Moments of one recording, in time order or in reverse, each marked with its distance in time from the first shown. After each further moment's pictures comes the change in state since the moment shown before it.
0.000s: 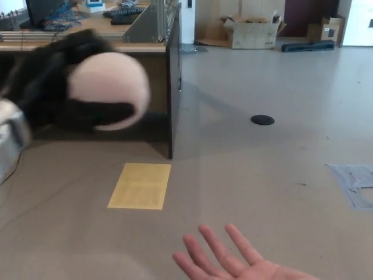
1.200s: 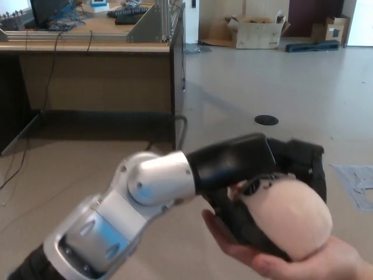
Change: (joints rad) left_arm 0.024 -0.198 -0.493 -0.414 0.300 0.059 -0.123; right_arm -0.041 0.003 0.040 0.000 -0.013 0.007 0.010
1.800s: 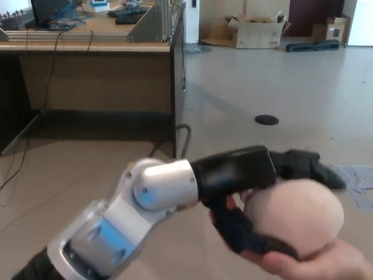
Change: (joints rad) left_arm -0.021 0.011 0.012 -0.001 0.057 0.038 -0.068; right_arm -0.039 0.006 0.002 0.029 -0.003 0.001 0.021
